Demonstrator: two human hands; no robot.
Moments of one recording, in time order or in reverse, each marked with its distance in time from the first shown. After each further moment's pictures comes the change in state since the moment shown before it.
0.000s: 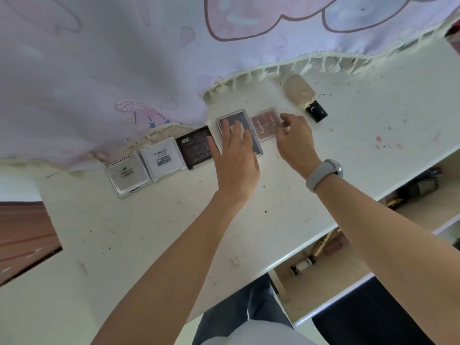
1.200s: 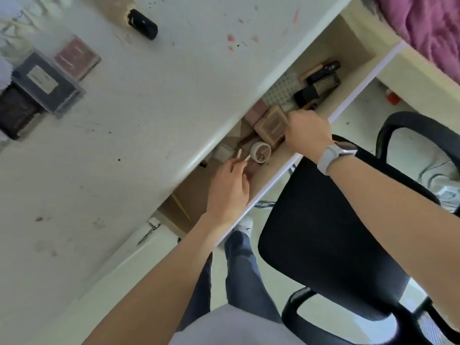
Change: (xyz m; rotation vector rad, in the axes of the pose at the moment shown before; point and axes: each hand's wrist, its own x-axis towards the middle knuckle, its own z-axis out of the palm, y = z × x) left_hand -0.156 0.165 0.153 -0.159 -0.319 0.234; right_hand -0.112 0.263 -0.139 -0.669 -0.152 0.138
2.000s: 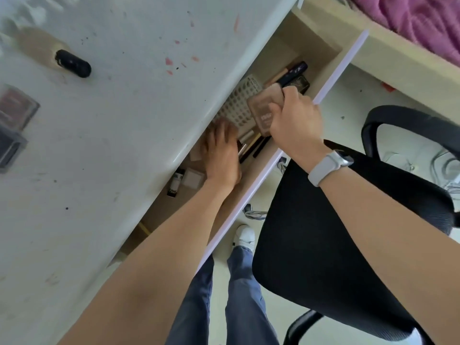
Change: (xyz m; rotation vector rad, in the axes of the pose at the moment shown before) left_hand 0.121 0.036 0.048 0.334 0.042 0.042; right_hand 0.020 0.049 -0.006 0.444 0.362 0.116
